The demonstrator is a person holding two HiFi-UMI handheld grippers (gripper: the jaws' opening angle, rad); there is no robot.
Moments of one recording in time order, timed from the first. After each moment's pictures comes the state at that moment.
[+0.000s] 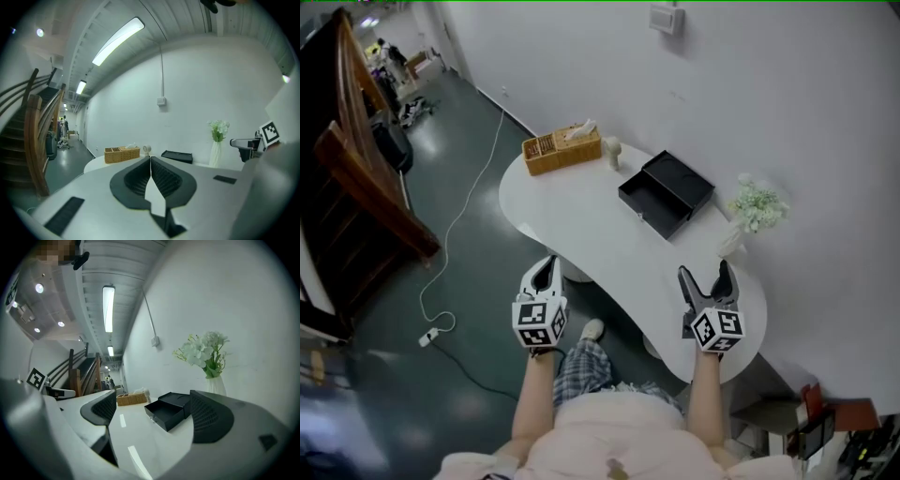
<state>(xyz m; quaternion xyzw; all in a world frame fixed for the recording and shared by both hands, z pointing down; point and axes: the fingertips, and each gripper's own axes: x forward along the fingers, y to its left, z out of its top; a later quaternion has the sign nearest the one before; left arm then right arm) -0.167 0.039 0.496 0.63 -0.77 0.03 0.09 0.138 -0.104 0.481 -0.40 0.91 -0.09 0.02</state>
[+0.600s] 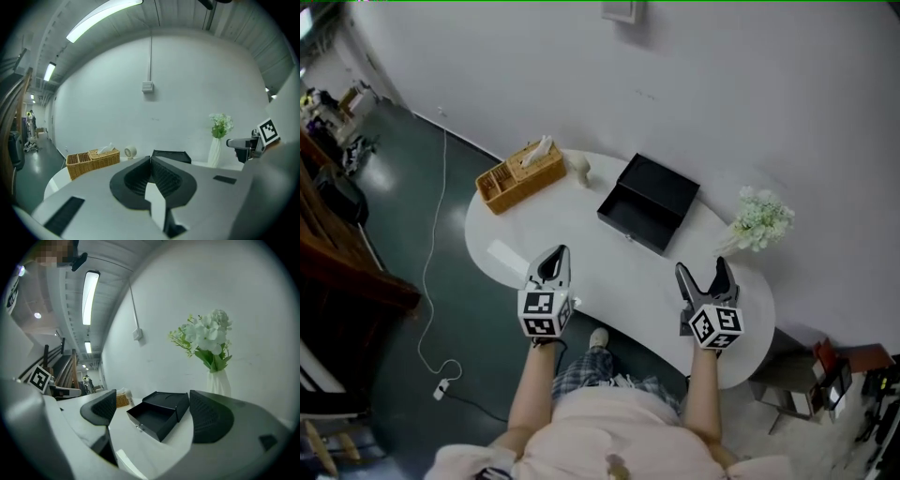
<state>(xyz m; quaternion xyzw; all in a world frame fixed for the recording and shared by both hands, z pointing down) -0.212 -0.144 0.497 0.75 -0.65 0.07 0.10 0.095 -0.181 0.493 -0.52 0.85 -0.12 0.01</state>
